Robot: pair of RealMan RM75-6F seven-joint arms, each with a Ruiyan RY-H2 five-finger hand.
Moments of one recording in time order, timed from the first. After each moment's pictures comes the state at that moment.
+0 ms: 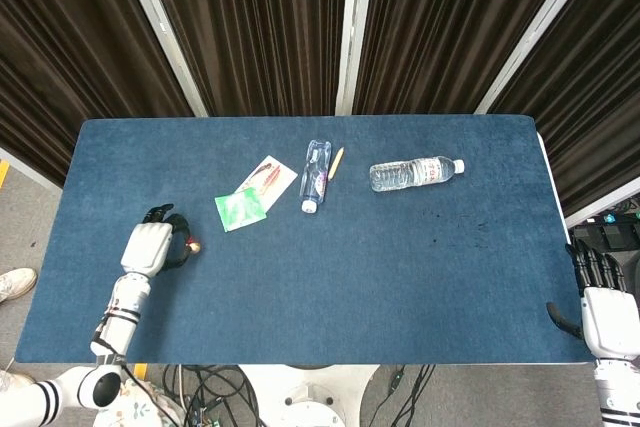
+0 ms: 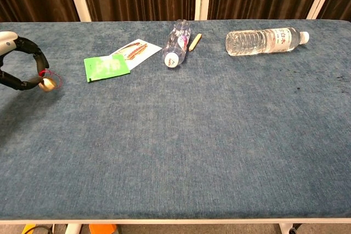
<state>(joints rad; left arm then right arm) -0.47 -1.52 -0.14 -1.43 1.17 1.13 0.17 0.03 -1.18 0.07 -1.54 -1.46 1.49 0.00</state>
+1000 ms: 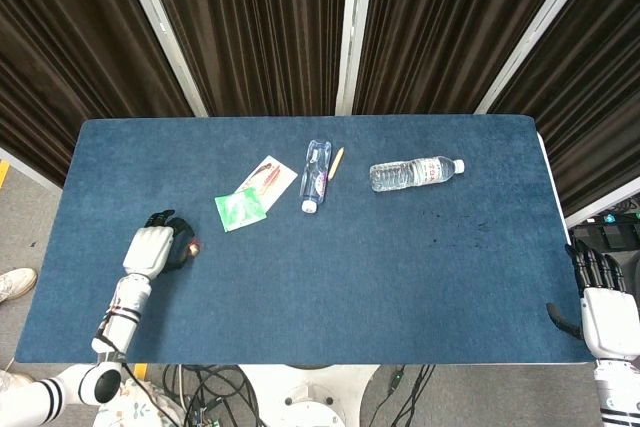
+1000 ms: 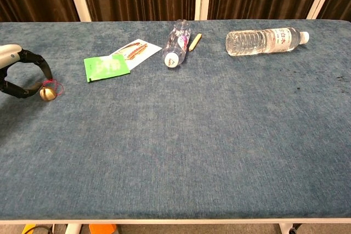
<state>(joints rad) -0.47 -1.55 -0.14 -1.35 1.18 1.07 0.11 0.02 -1.18 0.07 -1.54 -1.46 1.49 0.00</state>
